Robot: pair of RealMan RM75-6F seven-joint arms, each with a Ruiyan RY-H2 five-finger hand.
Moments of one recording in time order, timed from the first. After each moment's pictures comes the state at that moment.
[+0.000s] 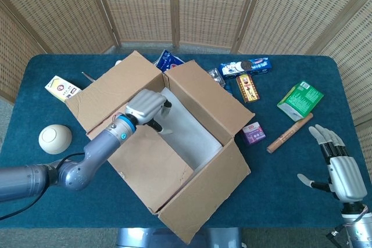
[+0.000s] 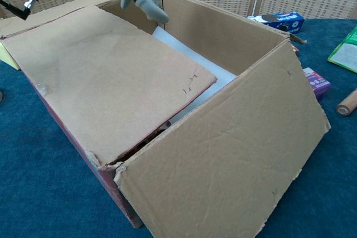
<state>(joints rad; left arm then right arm) -1.24 -1.19 -0.20 -1.76 0.53 0.72 0.45 0.11 -1.02 0.06 -1.76 -1.59 1.51 0.22</state>
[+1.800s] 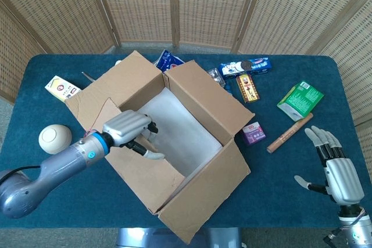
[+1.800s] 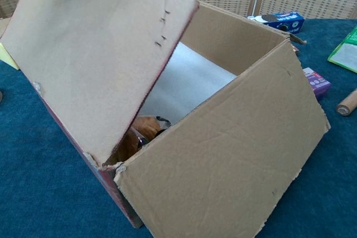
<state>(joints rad) -1.12 -0.72 -0.25 -2.10 0.77 0.44 0.03 0.10 -1.04 0.05 -1.78 -1.63 1.54 0.16</state>
